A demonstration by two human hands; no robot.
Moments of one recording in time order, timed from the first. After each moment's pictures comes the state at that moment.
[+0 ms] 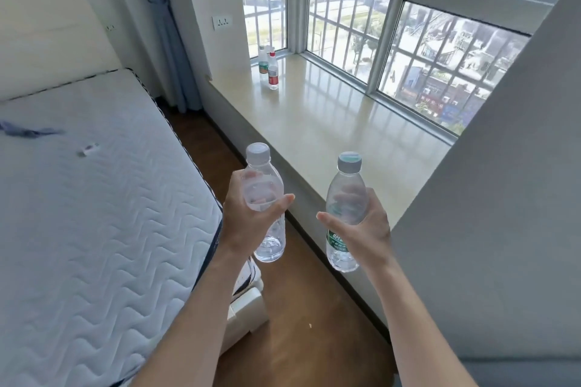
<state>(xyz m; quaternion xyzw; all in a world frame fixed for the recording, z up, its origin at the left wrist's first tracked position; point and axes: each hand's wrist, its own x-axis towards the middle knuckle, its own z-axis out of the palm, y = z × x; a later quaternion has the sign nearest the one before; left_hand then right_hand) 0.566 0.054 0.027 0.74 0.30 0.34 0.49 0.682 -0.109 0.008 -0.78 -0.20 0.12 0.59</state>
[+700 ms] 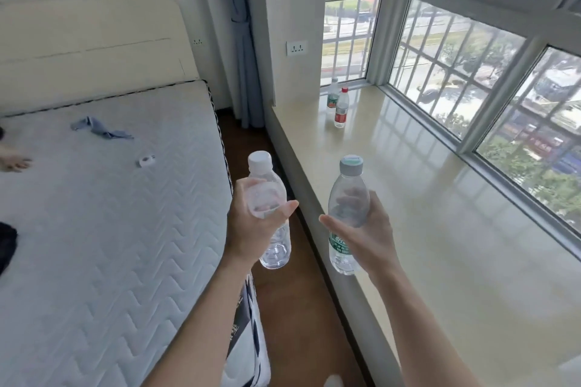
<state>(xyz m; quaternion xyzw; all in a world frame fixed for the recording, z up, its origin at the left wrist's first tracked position) 0.745 0.254 0.028 0.67 0.41 0.42 0.45 0.905 0.144 0.004 -0.72 -0.33 0.21 0.57</state>
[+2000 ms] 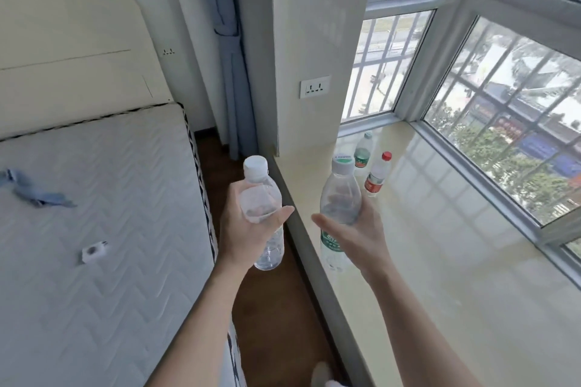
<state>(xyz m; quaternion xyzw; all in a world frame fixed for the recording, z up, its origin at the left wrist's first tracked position) 0.952 0.772 -0.001 0.68 0.41 0.40 0.46 1.115 0.658 -0.008 -0.74 -0.32 0.22 0.55</state>
